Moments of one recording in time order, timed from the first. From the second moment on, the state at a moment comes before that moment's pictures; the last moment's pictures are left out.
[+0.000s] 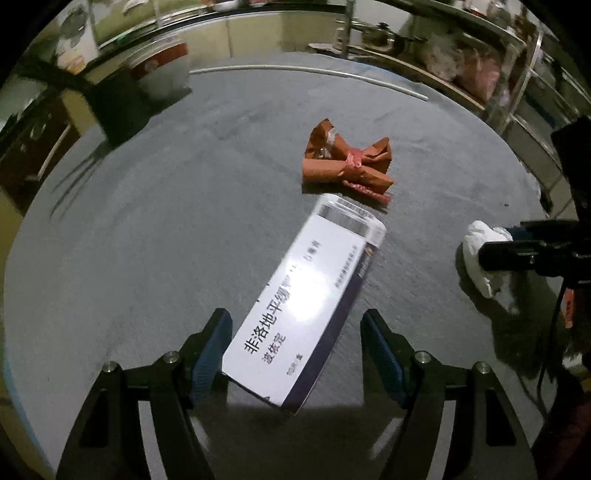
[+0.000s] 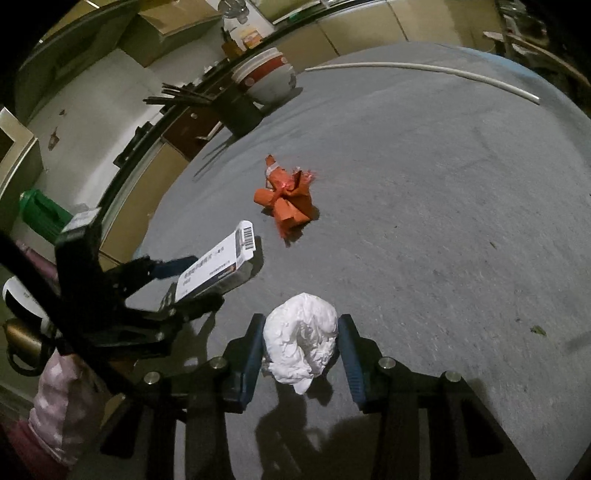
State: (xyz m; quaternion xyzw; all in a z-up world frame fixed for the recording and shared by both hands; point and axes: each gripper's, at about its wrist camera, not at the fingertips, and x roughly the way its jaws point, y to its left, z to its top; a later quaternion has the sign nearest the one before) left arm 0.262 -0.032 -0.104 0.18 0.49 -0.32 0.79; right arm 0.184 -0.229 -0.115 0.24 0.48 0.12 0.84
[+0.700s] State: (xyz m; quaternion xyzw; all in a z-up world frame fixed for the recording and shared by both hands) left arm 0.153 -0.058 -0.068 0.10 0.48 -0.15 0.86; right arm 0.114 -0.237 -0.097 0.21 0.44 0.10 0.87
